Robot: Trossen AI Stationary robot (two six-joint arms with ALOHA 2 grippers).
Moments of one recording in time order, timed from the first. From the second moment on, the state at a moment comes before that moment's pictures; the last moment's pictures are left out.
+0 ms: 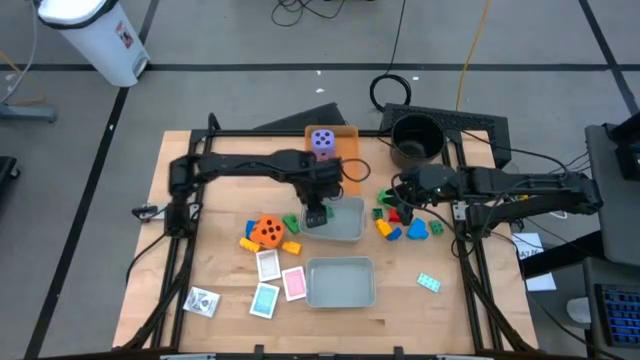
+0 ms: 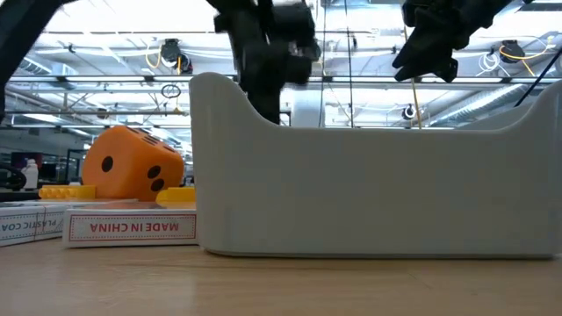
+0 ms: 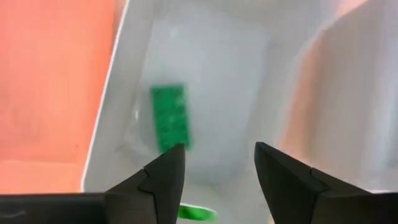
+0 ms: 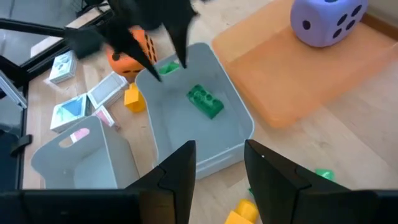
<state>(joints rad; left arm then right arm) 0.16 1.95 1.69 -0.99 0.23 -0.04 -0.06 0.90 0.81 -0.53 0.10 0.51</state>
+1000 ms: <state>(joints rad) 0.07 1.40 1.21 -0.35 0.07 -0.38 -0.07 1.04 0.81 -0.71 0.17 0.51</state>
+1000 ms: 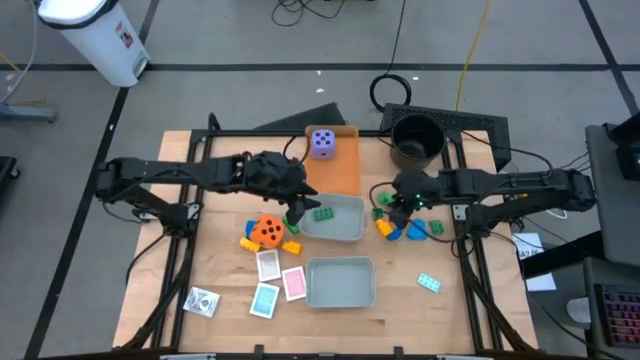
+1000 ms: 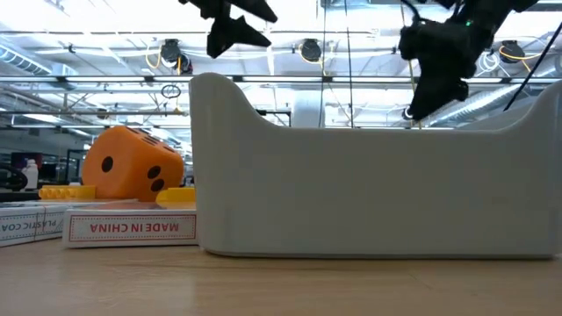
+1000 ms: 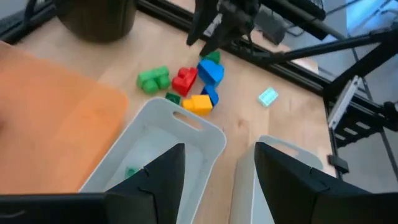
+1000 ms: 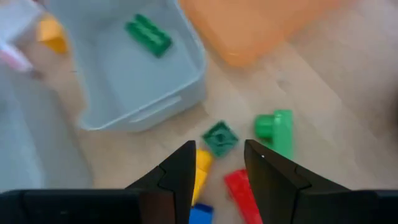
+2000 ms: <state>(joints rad) 0.08 1.39 1.20 -0.28 0.08 -0.40 -0.34 1.33 0.81 -0.66 0.03 0.35</state>
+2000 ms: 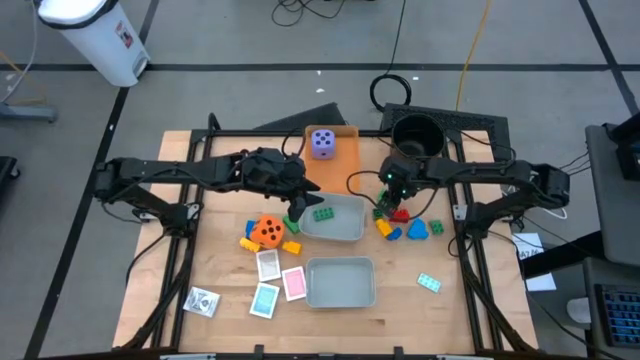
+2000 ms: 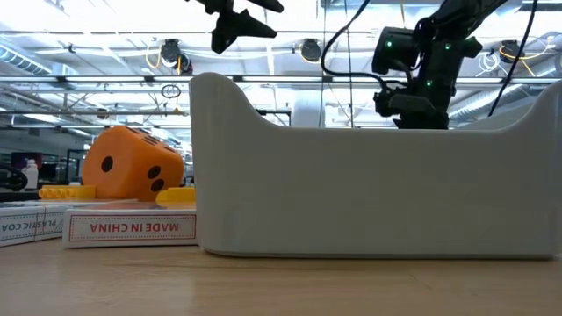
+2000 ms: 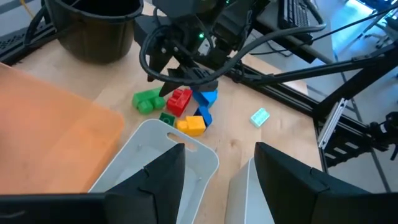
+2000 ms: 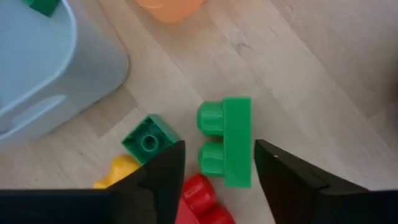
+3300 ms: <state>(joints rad) 0.08 1.39 1.20 -0.29 0.08 -0.39 -0.34 1.51 0.81 -0.68 0.11 0.28</state>
